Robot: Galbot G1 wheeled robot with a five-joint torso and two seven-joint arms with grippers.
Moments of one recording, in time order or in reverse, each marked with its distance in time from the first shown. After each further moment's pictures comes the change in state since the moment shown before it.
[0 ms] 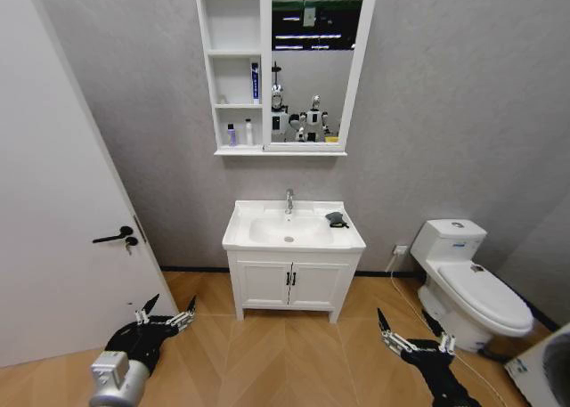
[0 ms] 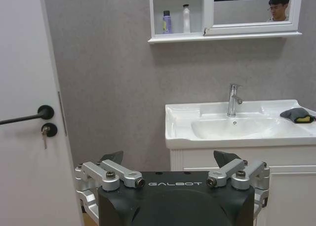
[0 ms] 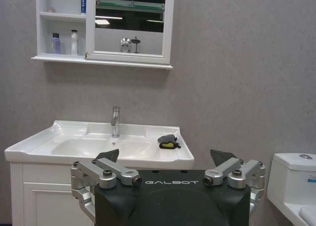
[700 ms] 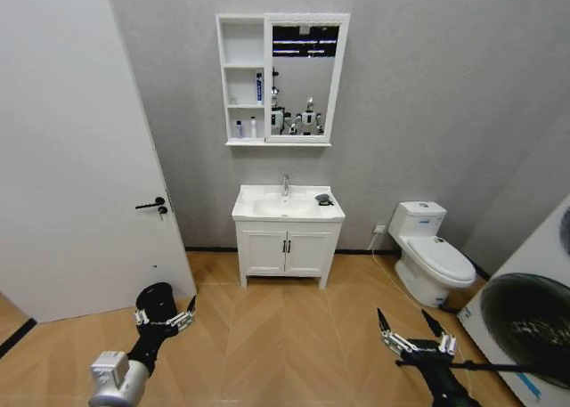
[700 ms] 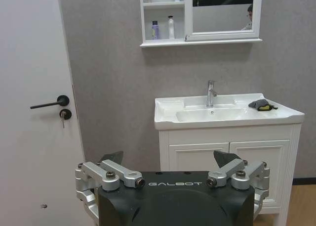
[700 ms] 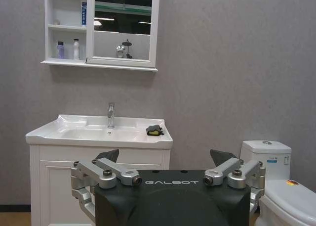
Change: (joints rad) left arm 0.000 0.000 0.000 0.000 0.000 0.000 0.000; right arm 0.000 0.000 0.000 0.000 0.000 0.000 0.000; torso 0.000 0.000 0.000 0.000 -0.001
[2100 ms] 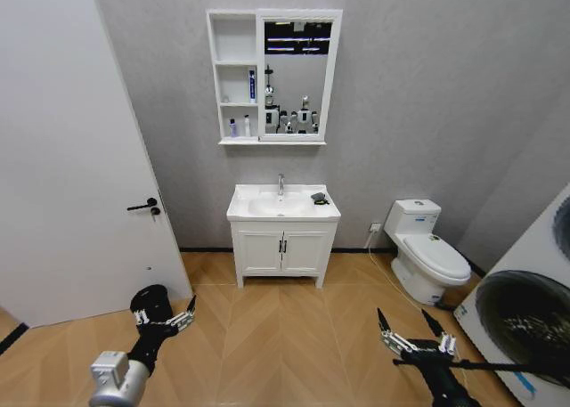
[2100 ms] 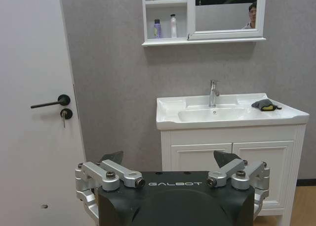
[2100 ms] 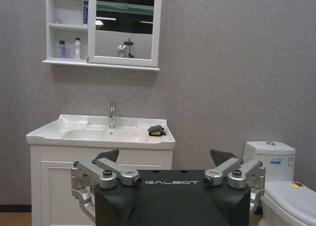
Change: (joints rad) left arm 0.000 0.000 0.000 0.000 0.000 0.000 0.000; right arm 0.000 0.000 0.000 0.000 0.000 0.000 0.000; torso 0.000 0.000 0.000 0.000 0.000
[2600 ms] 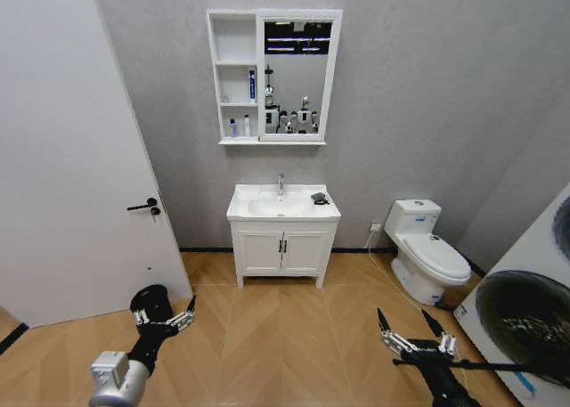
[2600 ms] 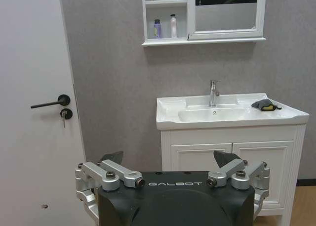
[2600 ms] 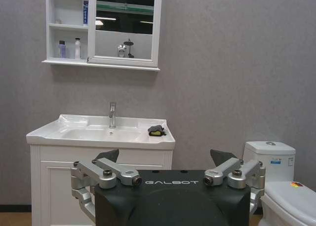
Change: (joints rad) left arm 0.000 0.000 0.000 0.000 0.000 0.000 0.000; right arm 0.000 0.000 0.000 0.000 0.000 0.000 0.000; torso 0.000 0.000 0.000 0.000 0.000
